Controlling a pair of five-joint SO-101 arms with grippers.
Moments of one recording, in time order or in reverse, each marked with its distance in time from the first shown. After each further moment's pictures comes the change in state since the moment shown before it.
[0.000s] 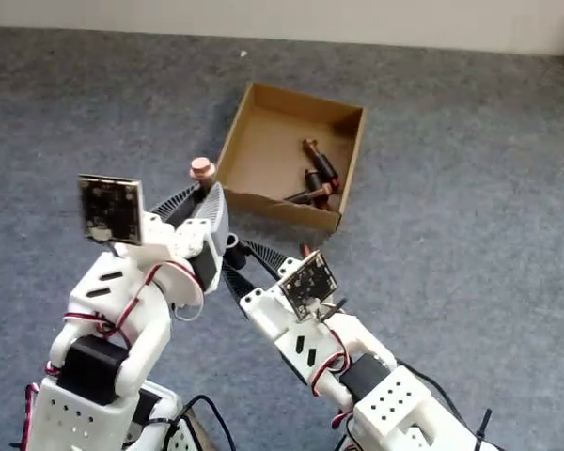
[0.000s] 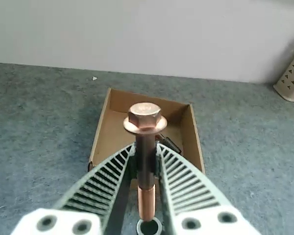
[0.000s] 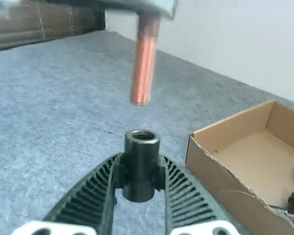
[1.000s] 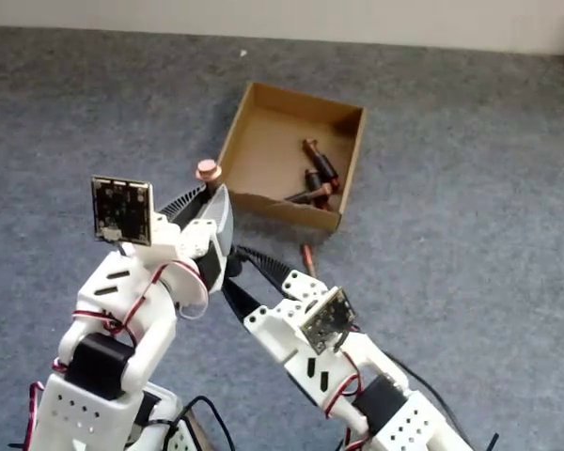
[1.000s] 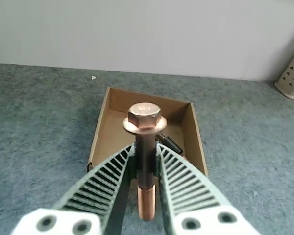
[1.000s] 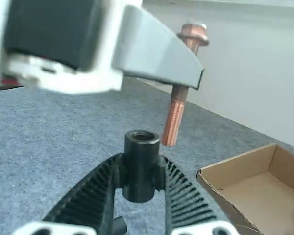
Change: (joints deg) left arm 0.4 0.0 3.6 -3.5 -0.6; right arm -2.5 -25.6 6.5 9.8 2.0
